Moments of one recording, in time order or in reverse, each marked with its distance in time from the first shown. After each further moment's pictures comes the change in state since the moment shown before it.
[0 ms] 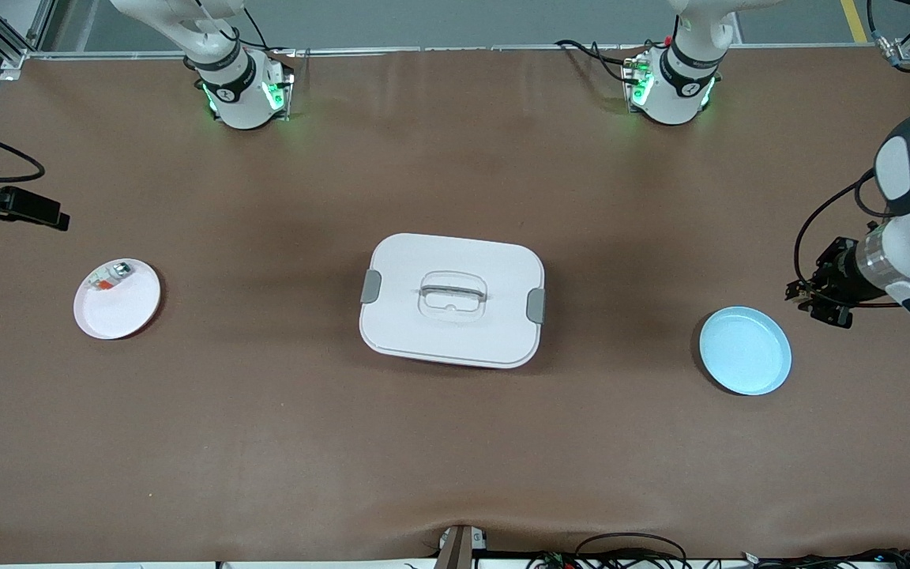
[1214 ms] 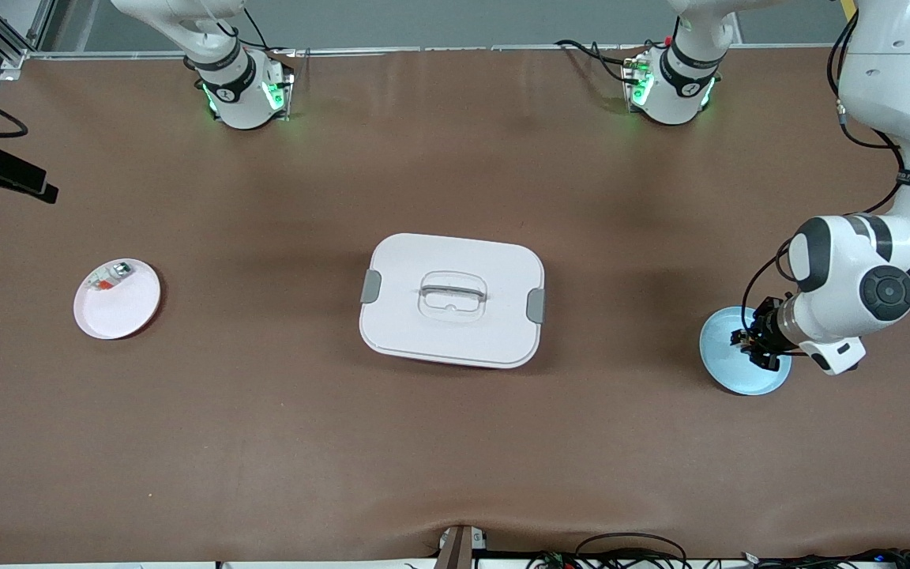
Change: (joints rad) left arm 0.008 0.315 0.024 -0.065 0.023 0.382 -0.039; right arm -0.010 -0.164 -0.001 -0.173 0.026 0.065 0.000
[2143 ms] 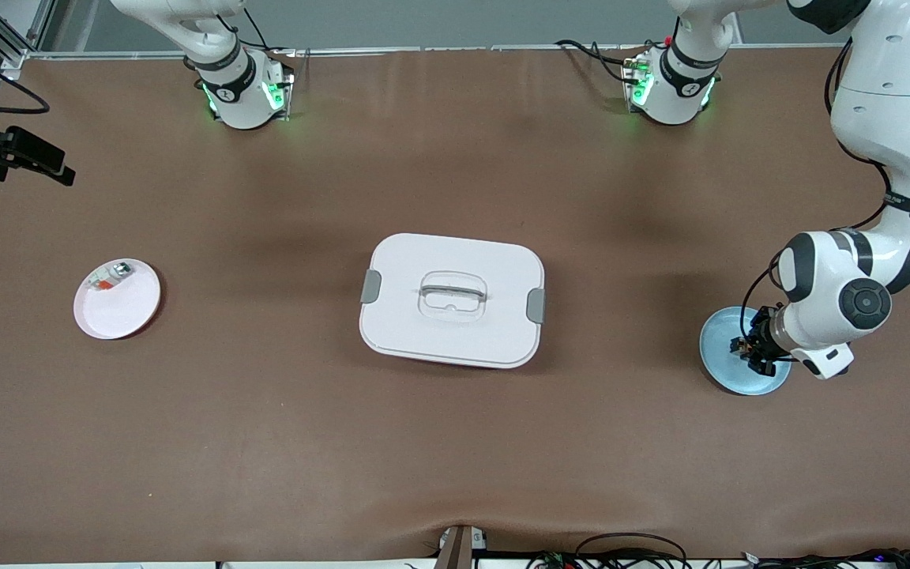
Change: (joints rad) left arm 0.012 0.085 0.020 0.002 0.046 0.101 -0.038; right arm 0.013 -0.126 0.001 -0.178 0.000 0.074 0.000
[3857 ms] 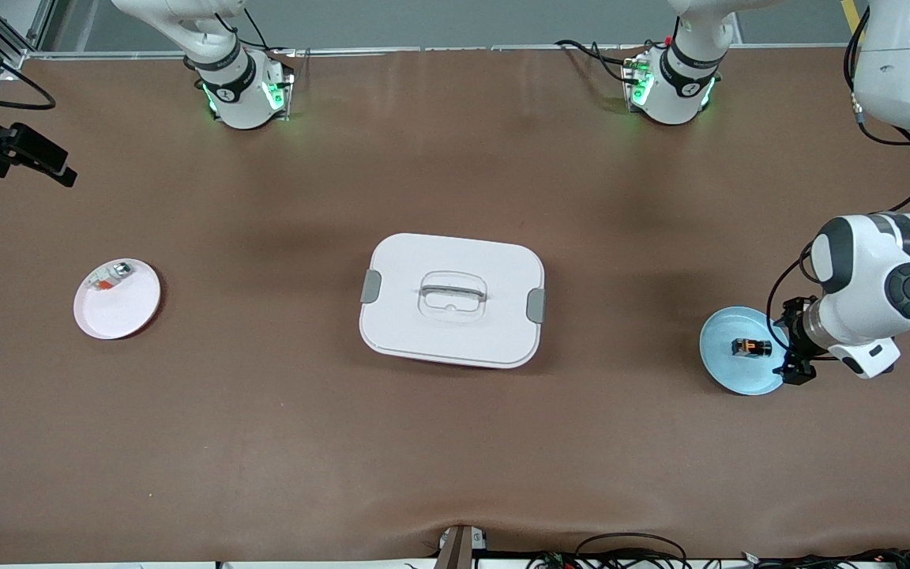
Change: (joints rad) left arm 0.006 -0.121 -0.007 0.038 0.003 -0.127 0.002; right arm -0.033 -0.041 0.055 -0.041 -0.014 0.072 0.089
